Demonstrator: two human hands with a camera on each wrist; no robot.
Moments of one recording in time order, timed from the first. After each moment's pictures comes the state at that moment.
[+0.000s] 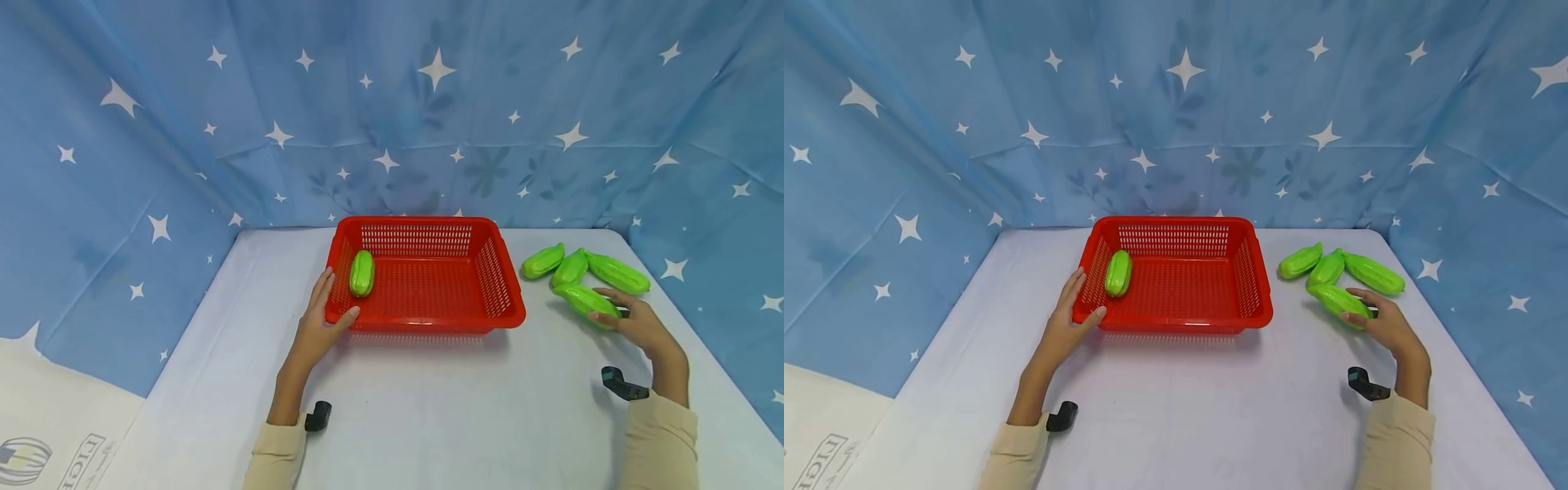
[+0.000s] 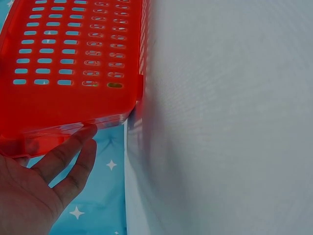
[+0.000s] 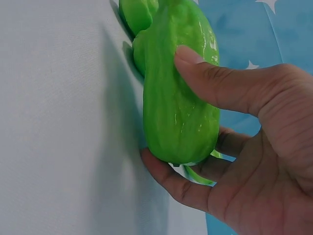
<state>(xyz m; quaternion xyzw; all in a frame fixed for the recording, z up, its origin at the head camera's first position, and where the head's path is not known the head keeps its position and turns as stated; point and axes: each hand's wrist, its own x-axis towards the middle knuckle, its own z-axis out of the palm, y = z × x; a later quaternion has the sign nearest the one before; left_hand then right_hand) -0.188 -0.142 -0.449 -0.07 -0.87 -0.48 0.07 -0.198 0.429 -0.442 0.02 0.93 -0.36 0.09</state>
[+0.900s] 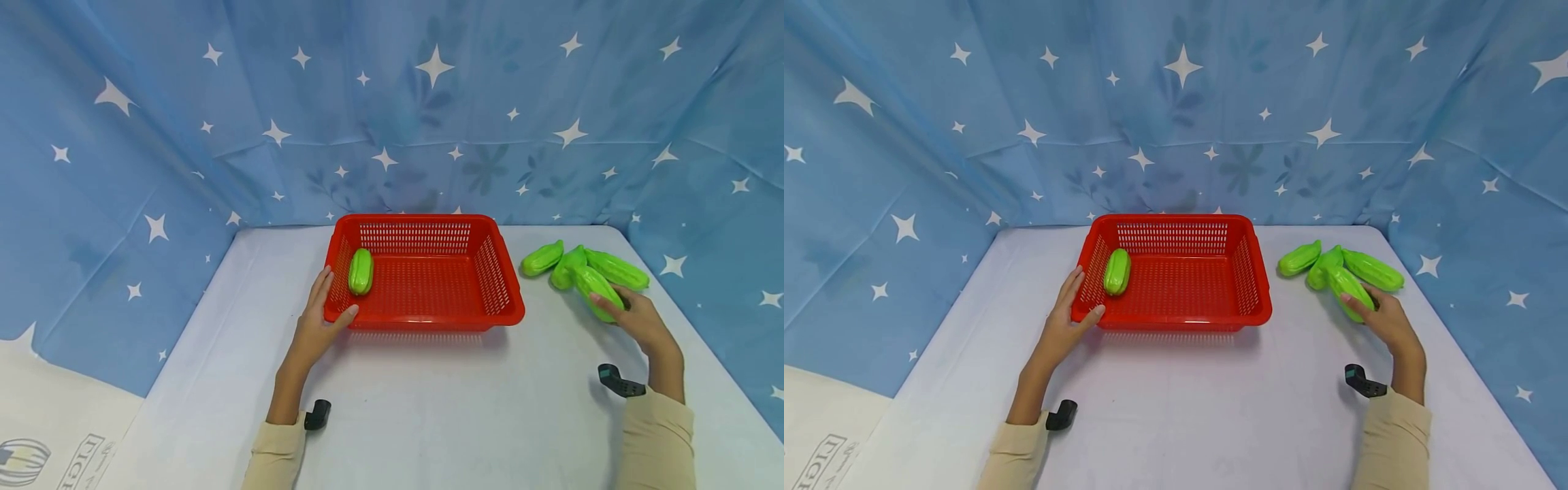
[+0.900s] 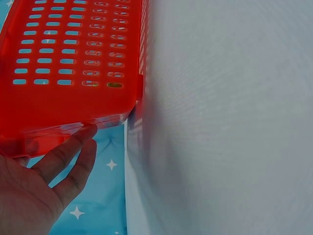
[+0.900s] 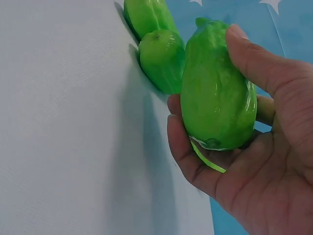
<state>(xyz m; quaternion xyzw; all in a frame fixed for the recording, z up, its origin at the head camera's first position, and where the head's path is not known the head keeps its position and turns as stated) -0.189 -0.143 -0.450 -0.07 -0.87 -0.47 0.07 -0.203 0.429 -0.445 0.05 0.92 -0.38 0.05</state>
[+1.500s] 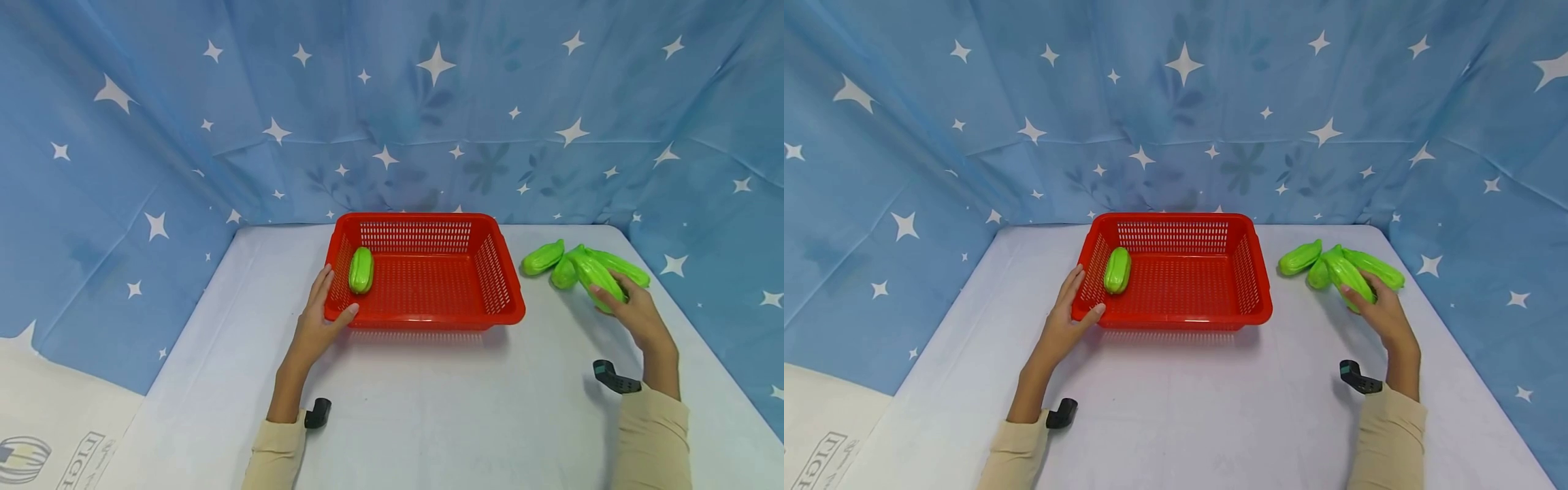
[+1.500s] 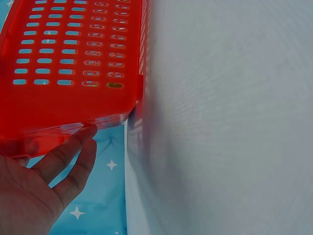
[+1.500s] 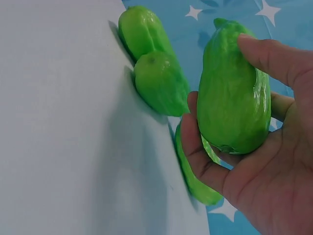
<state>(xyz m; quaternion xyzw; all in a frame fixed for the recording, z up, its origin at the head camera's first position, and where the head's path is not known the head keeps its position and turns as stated) -0.189 -0.142 -0.448 -0.07 -0.87 -0.48 0.07 -0.209 0.417 -0.439 0.06 0.91 -0.40 0.00</state>
